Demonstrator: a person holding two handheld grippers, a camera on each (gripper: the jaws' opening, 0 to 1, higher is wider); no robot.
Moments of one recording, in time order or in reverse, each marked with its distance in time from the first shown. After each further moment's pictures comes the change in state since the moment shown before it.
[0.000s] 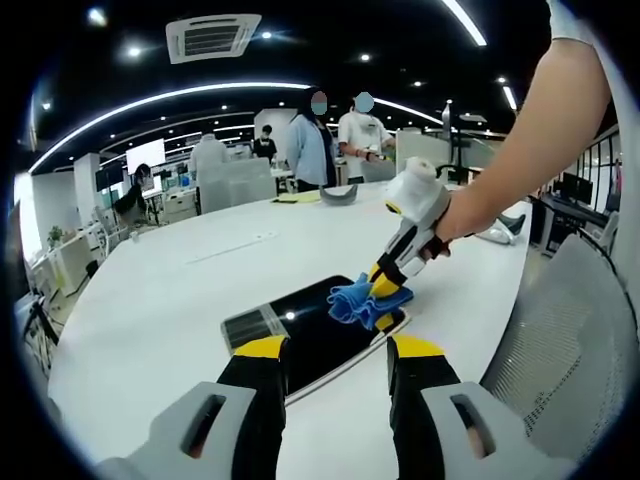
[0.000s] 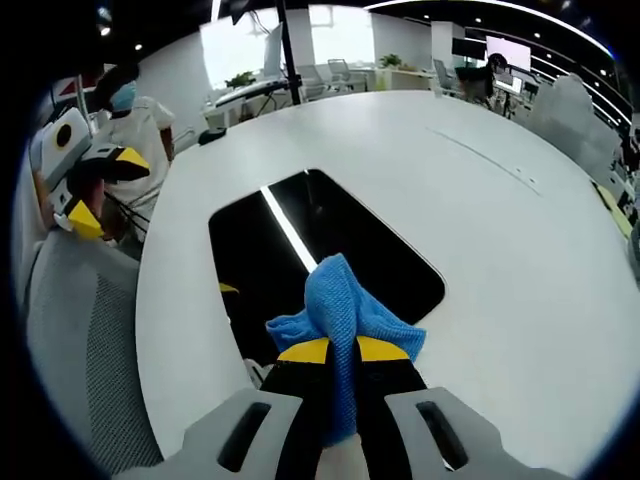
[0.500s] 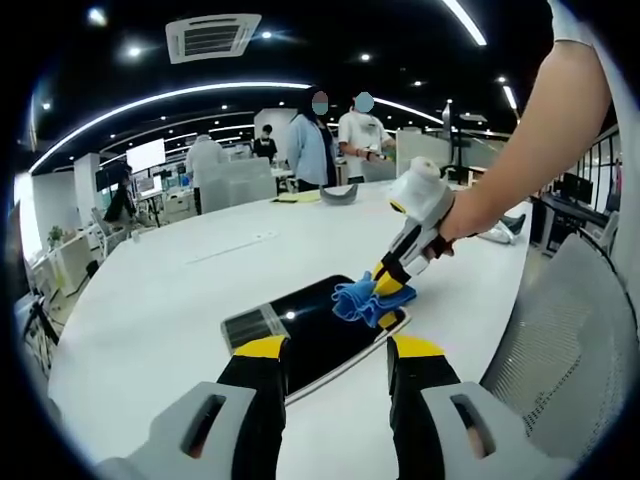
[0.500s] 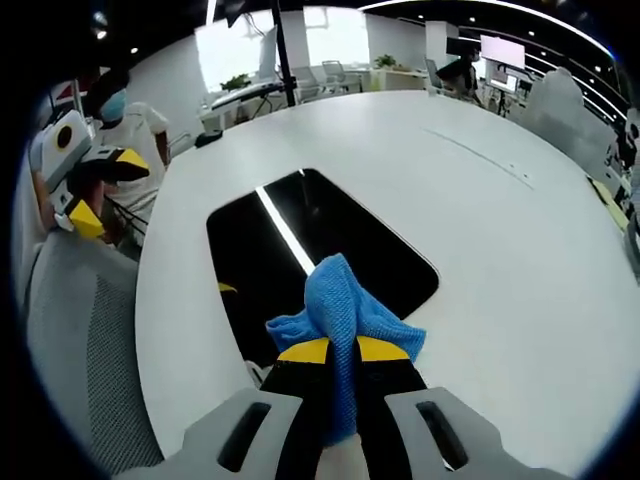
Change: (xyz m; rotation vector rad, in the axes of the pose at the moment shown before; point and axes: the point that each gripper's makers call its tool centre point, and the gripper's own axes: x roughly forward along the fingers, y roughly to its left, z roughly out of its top) left arm 0.000 0.000 0.000 0.000 0.002 0.001; right arm -0.004 -0.003 -0.005 0.024 -0.009 -0.013
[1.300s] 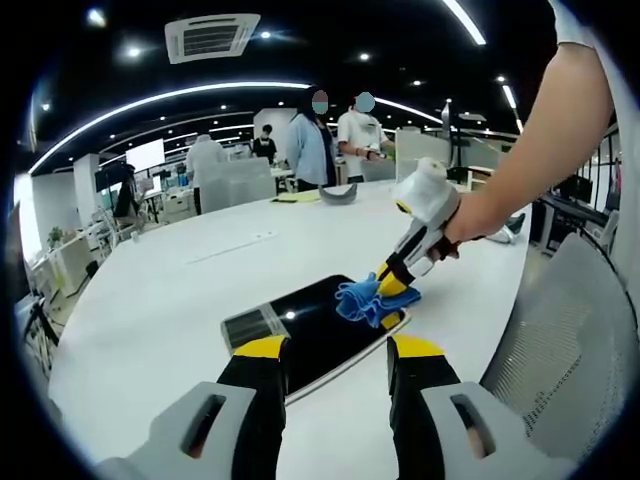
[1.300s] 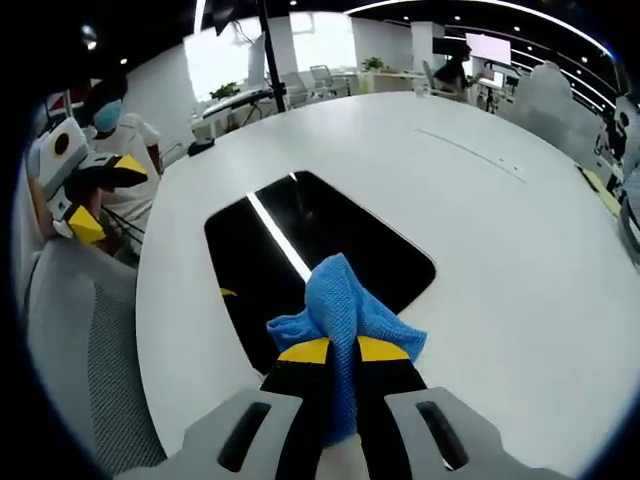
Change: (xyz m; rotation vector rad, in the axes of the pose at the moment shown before) left arm 0.000 0.000 0.000 0.003 0.001 0.001; right arm -0.004 0.003 -0.004 0.036 -0.016 -0.024
